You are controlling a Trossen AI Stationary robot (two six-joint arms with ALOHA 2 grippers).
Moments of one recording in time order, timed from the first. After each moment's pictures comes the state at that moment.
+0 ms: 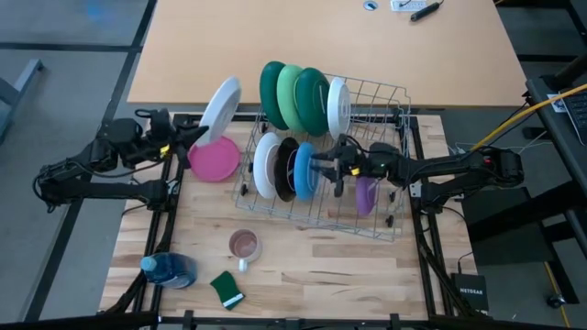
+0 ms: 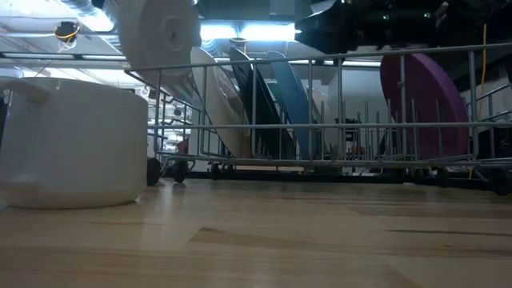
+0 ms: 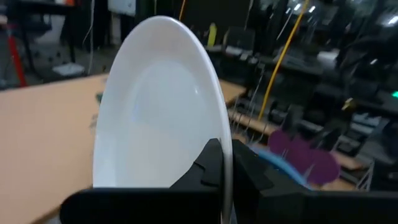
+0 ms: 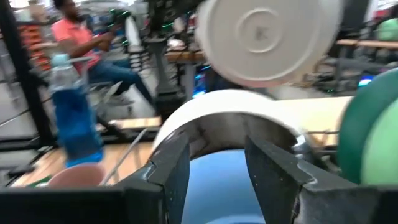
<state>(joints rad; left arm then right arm) 0.19 0.54 0.92 -0.45 -0.36 -0.18 -0.15 1.25 0.59 0.69 -0.07 0.01</state>
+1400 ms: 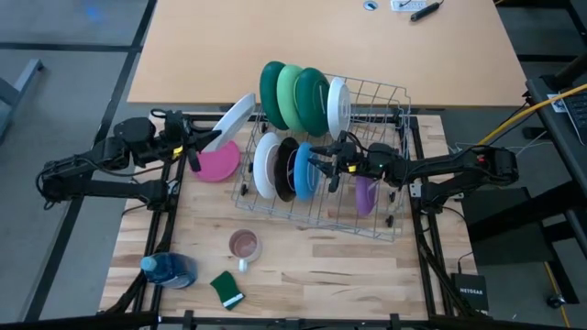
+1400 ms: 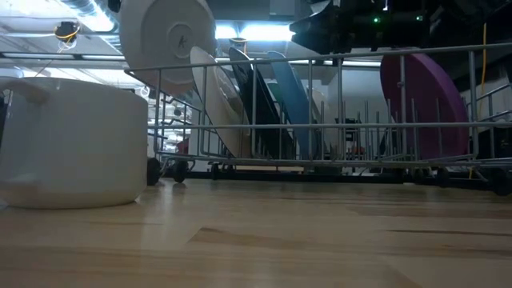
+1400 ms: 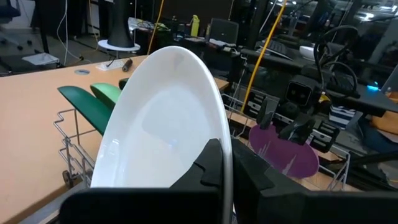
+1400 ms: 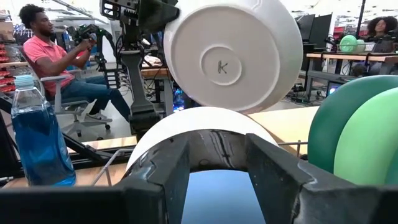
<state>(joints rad) 0.19 0.63 0.92 -0.37 -0.29 -0.21 -0.15 1.31 0.59 0.82 0.04 0.02</state>
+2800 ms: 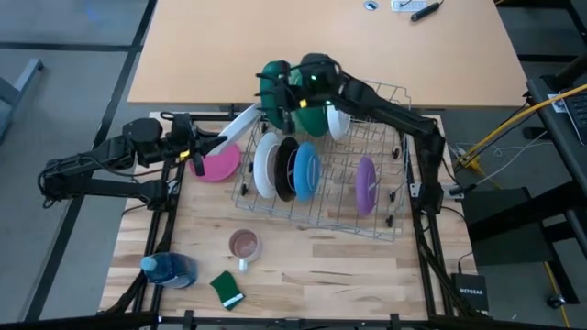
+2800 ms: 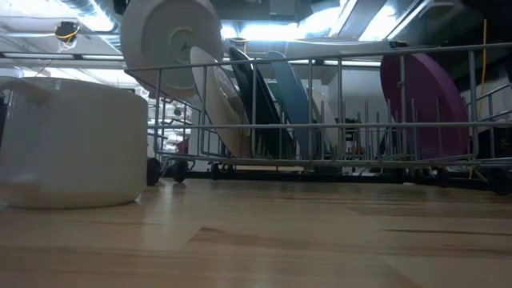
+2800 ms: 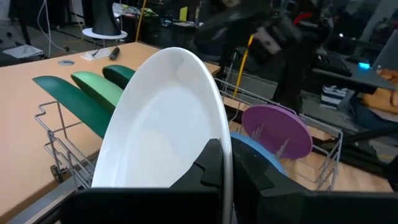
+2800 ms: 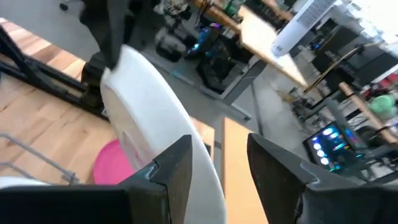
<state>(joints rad) 0.19 0.67 0.92 -0.39 -0.24 -0.19 -0.35 1.93 2.16 -0.47 -0.29 -0.67</state>
